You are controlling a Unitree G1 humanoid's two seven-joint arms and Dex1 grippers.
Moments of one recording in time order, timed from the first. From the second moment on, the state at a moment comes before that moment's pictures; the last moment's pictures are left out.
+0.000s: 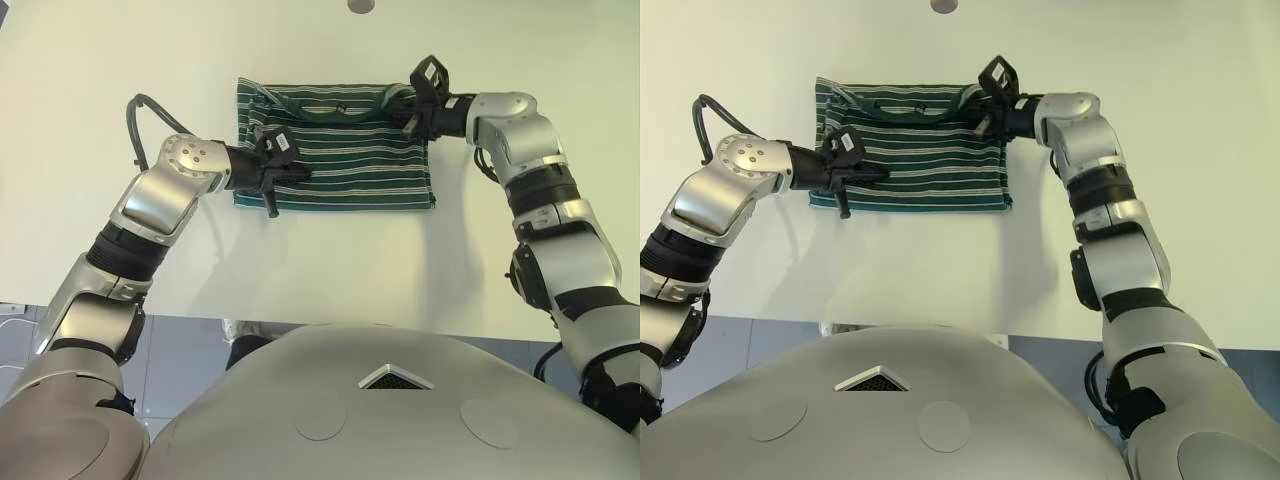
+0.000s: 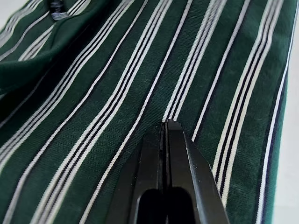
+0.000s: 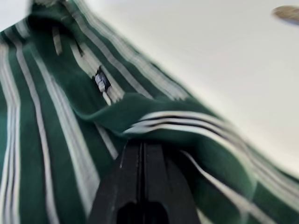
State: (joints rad) left arm -0.31 0.68 -0.53 -0.06 -0.15 0.50 -0.87; right arm -0.70 -0.32 0.25 0.81 0.19 0.30 0.83
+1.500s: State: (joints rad) left arm 0.05 0.94 -0.28 0.16 0.37 -0.81 -0.57; right arm -0.08 -0.65 0.44 0.03 -0.32 -0.49 0.79
